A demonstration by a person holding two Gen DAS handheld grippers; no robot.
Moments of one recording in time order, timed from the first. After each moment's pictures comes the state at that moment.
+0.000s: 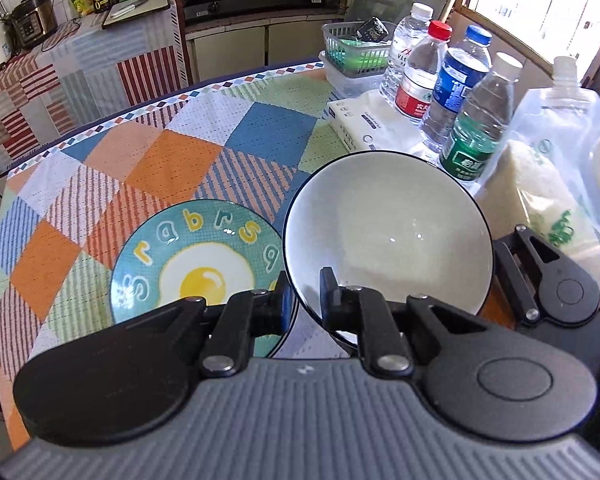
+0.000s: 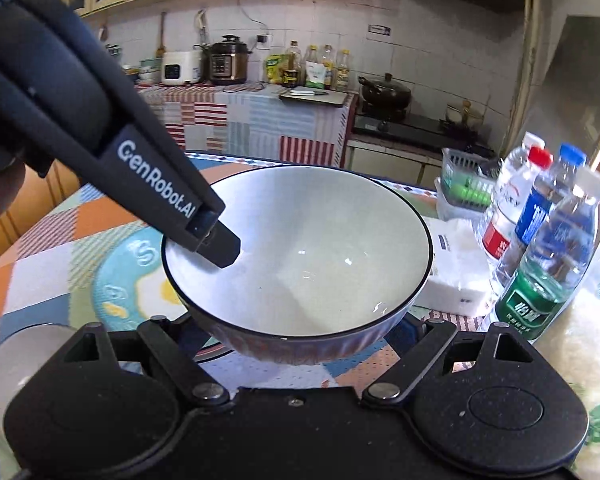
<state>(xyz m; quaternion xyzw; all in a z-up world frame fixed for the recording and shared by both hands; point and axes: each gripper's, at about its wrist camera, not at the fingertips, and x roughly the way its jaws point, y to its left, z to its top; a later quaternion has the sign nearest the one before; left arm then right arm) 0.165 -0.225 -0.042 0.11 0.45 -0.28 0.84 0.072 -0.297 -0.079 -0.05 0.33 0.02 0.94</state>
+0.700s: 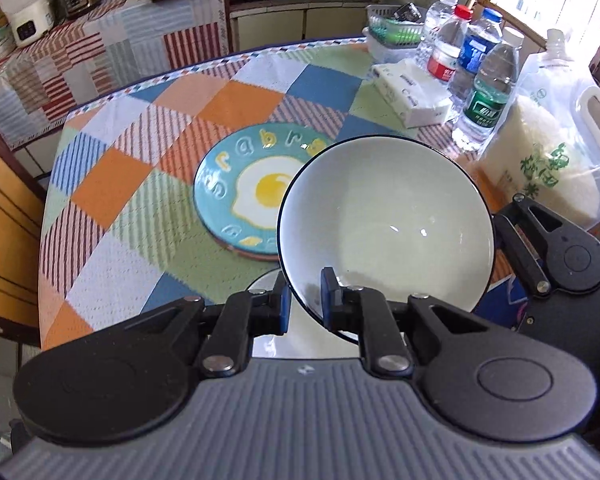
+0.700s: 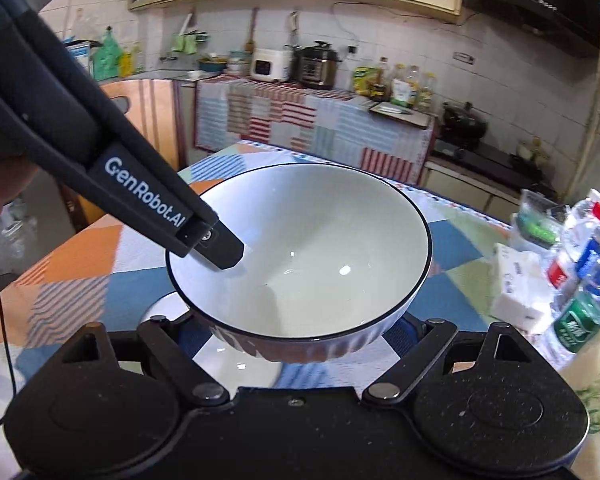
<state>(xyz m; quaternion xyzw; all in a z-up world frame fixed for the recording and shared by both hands) 0.097 -0.117 -0.040 0.10 0.47 -0.24 0.84 0.017 -0.208 -0.062 -0.10 0.33 0.13 0.93</state>
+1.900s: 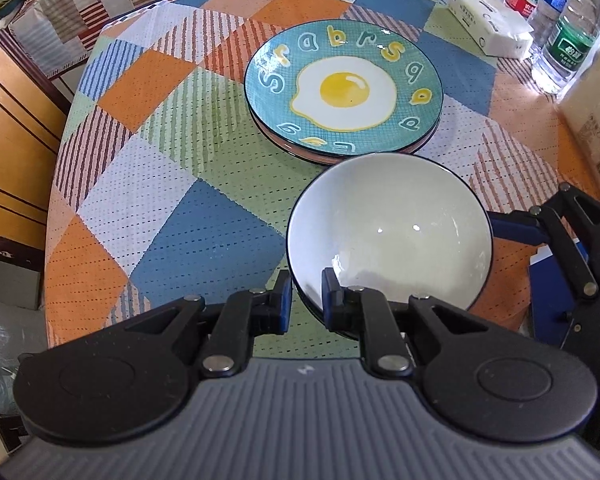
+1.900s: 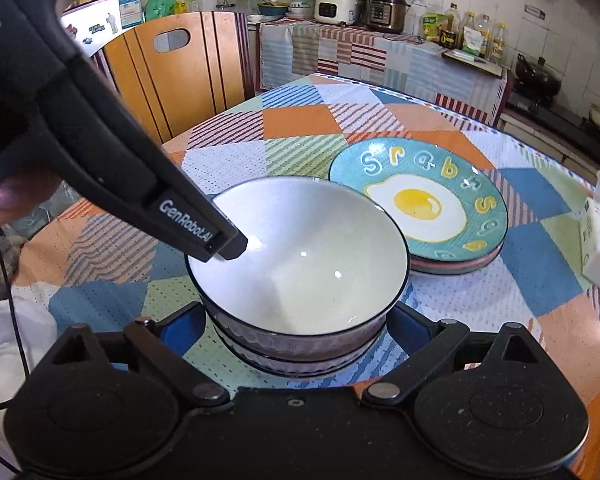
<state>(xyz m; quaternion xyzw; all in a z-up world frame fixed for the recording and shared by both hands) 0.107 -0.093 -0.115 0.11 0.54 -0.15 0.82 0.025 -0.188 -0.115 -0.08 0.41 0.21 0.89</state>
